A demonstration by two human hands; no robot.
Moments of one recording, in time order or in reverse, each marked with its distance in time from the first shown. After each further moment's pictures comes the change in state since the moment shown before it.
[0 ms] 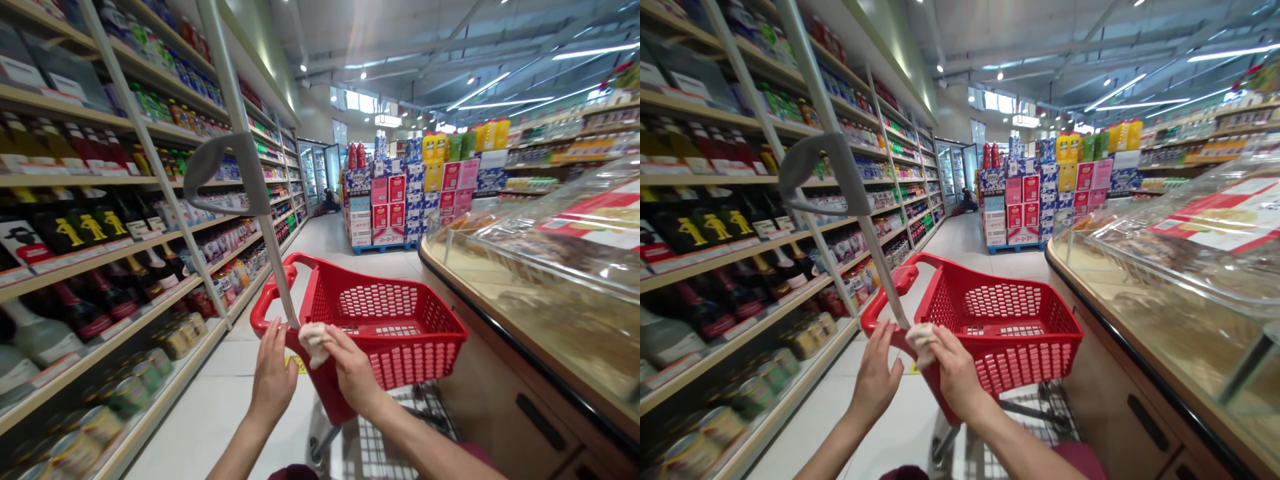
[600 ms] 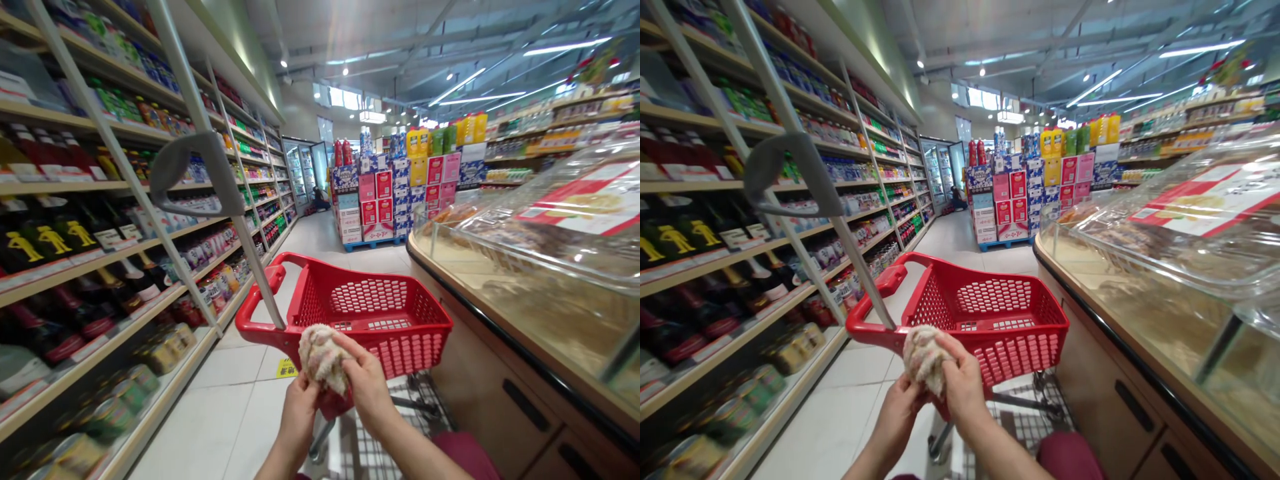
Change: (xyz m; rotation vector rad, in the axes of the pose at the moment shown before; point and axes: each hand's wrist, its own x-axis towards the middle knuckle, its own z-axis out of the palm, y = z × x) left_hand -0.020 0.066 0.028 -1.346 -0.331 -0.927; right_hand 0.008 -0.032 -0.024 0.870 0.289 0.815
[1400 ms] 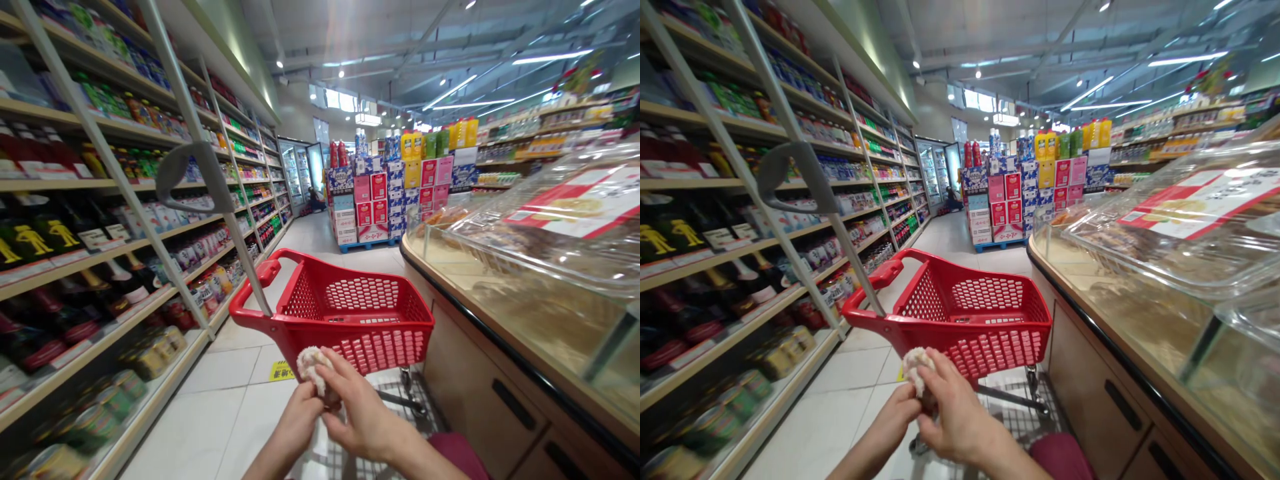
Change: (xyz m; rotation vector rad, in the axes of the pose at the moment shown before) left_hand -0.004 0.015 0.010 0.460 -0.268 -0.044; right_hand -0.016 -0.015 -0.032 -0.950 -0.522 -0.496
